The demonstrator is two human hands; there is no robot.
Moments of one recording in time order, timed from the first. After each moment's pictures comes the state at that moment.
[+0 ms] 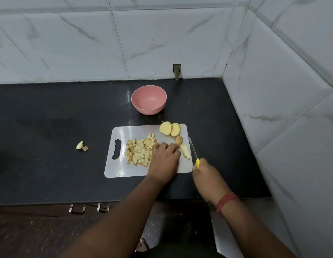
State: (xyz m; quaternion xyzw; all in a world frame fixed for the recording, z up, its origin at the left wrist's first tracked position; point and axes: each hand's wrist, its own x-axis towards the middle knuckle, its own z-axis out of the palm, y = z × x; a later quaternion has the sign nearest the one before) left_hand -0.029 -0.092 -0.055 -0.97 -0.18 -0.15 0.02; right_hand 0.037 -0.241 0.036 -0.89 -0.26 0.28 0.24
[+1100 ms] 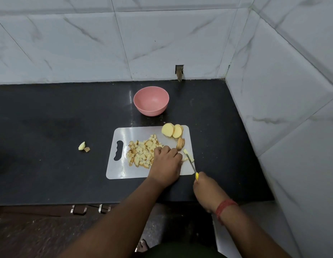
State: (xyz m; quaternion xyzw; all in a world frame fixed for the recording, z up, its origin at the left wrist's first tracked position) left_hand -0.032 -0.091 -0.059 -0.97 -0.18 -0.17 -0.02; right_hand 0.032 -0.242 0.006 -0.90 -0.25 0.33 0.12
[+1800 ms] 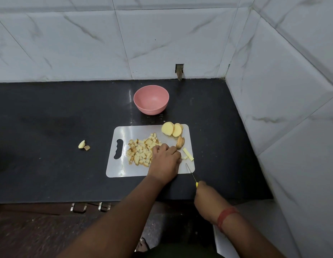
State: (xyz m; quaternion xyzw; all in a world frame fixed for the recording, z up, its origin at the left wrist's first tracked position) left_hand -0.030 -0.088 -0.057 -0.97 -0.20 -0.15 -0.04; right_hand 0.020 -0.263 -0.005 -0.88 -0.32 0.35 0.05
